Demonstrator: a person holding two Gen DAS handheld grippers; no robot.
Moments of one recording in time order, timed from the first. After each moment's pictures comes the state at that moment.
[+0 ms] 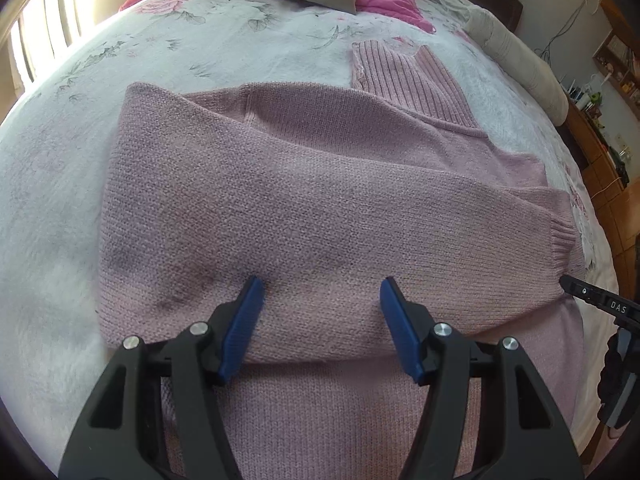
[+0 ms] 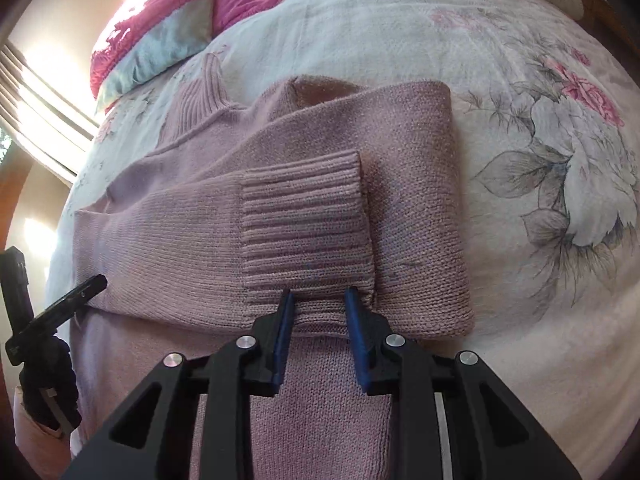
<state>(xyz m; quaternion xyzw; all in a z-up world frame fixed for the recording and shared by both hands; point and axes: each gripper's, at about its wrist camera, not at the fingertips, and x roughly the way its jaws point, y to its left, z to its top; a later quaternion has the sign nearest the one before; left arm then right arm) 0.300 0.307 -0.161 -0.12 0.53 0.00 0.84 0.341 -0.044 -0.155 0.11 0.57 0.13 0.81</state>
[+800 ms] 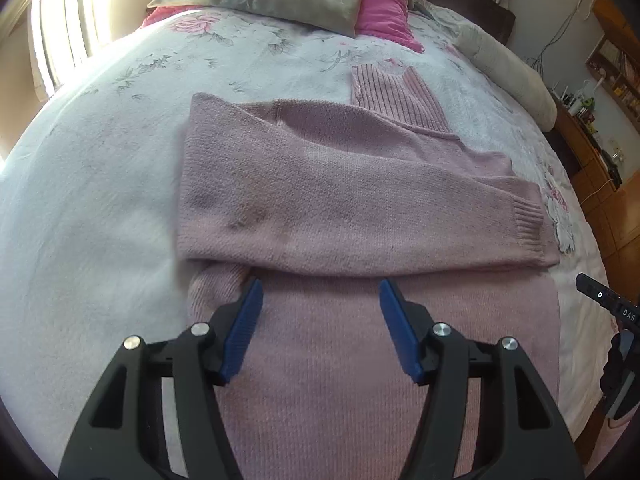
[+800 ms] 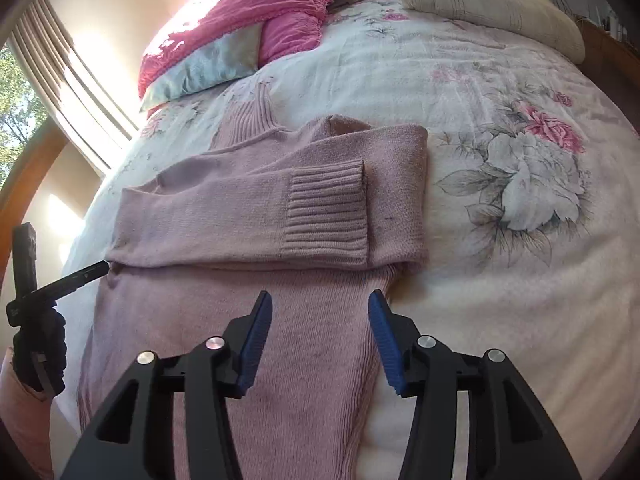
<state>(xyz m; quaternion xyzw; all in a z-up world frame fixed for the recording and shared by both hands) 0.217 0.320 -0.109 -0.12 0.51 0.01 0.85 0.248 -0.067 -0.091 0.06 0.50 0.17 0.84</state>
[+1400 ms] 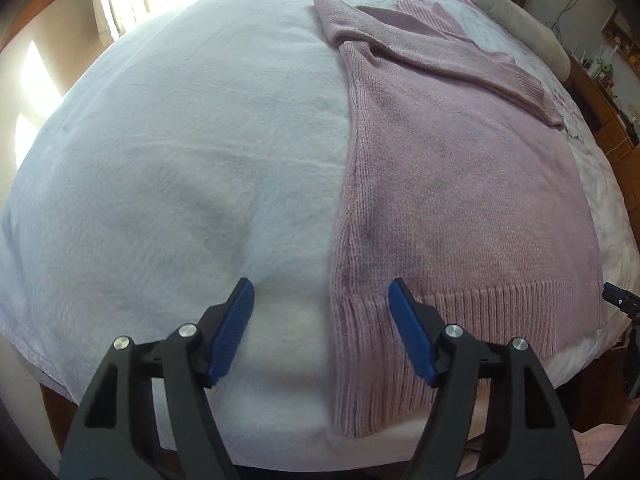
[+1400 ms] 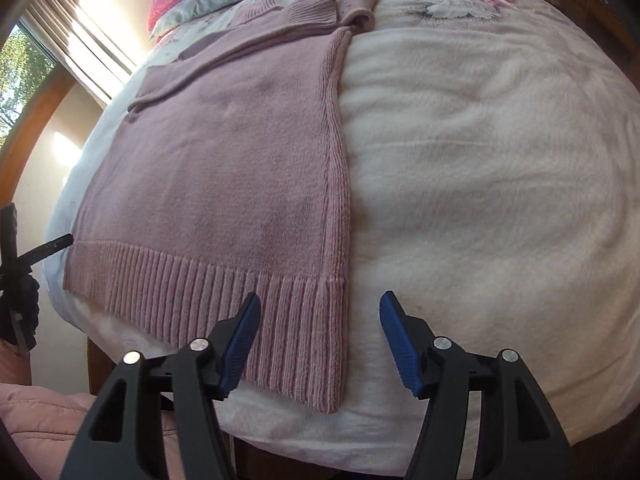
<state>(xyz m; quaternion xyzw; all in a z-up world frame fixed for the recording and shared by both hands) -0.020 0.355 -0.127 -0.10 0.56 0.04 0.82 0.009 -0.107 -0.145 0.06 0.58 0.15 0.80</state>
